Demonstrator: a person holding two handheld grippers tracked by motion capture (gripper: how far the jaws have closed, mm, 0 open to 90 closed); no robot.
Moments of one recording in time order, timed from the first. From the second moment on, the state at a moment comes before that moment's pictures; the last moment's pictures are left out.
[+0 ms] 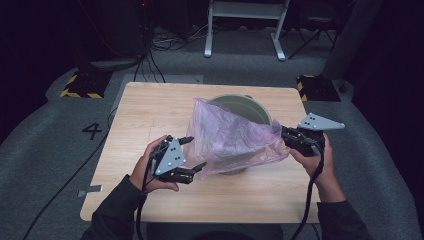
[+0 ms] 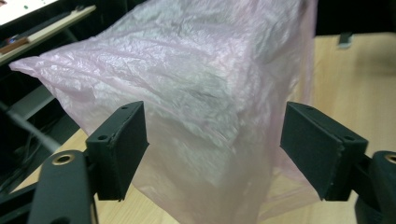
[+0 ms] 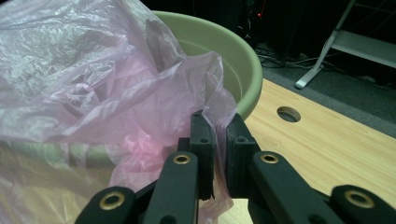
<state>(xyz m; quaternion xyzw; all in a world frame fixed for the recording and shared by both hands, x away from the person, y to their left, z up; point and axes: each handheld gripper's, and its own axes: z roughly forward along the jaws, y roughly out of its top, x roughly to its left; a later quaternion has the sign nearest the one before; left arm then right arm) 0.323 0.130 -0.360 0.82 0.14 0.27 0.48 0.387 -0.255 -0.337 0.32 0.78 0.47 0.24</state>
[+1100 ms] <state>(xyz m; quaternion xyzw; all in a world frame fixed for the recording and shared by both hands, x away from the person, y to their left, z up) 0.446 0.147 -0.354 0.77 0.28 0.26 0.51 0.445 -0.259 -0.354 0.37 0.76 0.47 0.26</state>
